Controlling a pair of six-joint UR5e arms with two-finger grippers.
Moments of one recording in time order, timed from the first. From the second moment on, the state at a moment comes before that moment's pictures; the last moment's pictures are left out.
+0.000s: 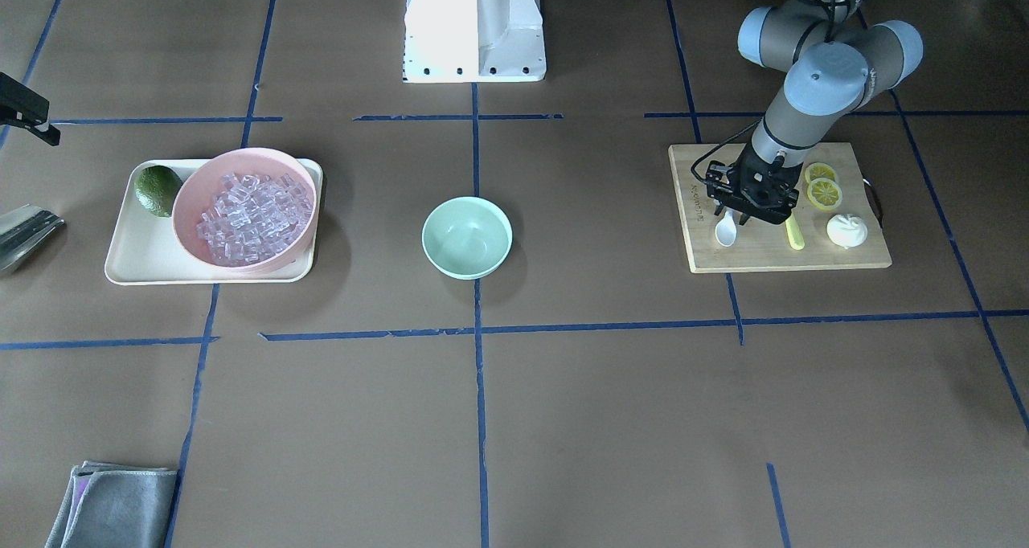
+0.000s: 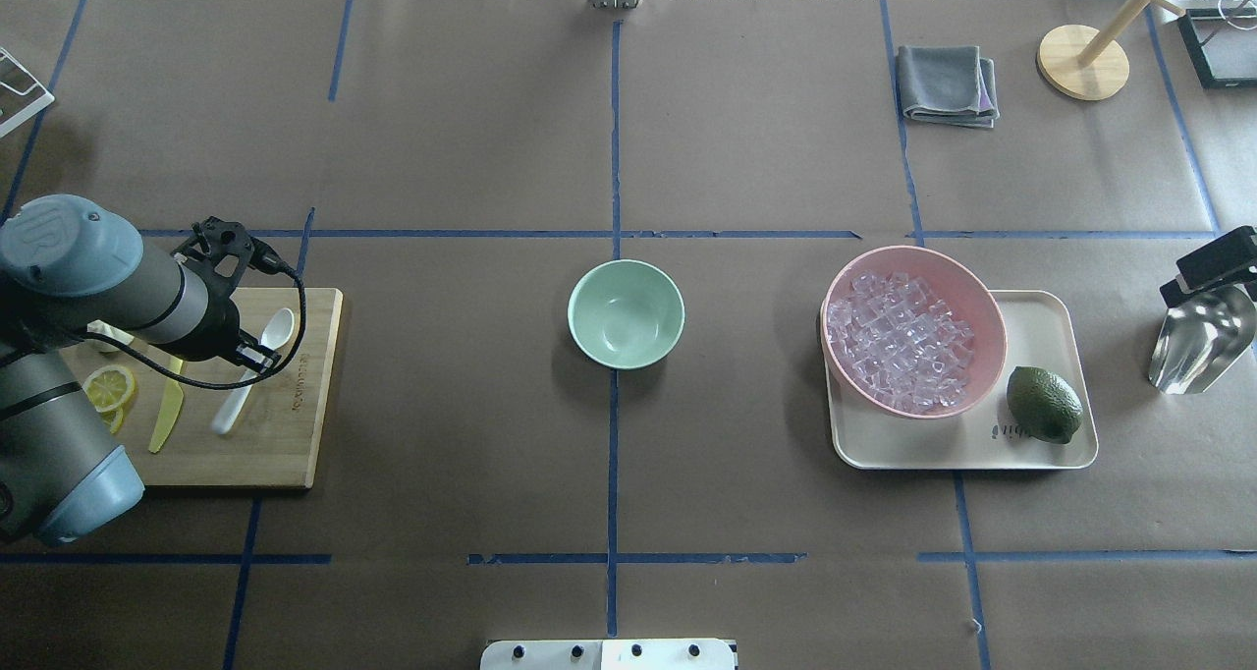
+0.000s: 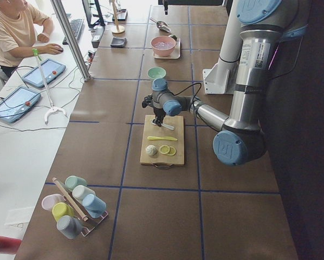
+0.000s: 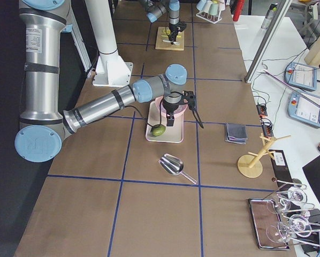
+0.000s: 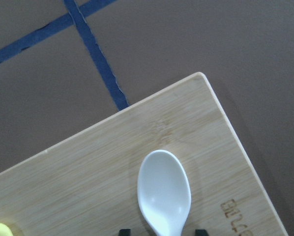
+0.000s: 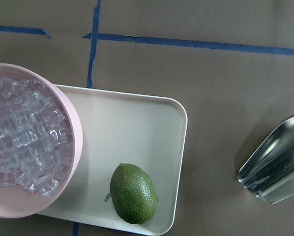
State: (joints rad) left arm -0.71 -1.70 -1.78 -1.90 -2.02 -0.56; right arm 1.21 -1.64 2.09 -1.69 2.40 0.38
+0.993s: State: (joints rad) left arm -0.67 -2.06 -1.85 -1.52 -2.07 -0.95; right arm 1.21 -1.64 2.09 -1.69 2.40 0.38
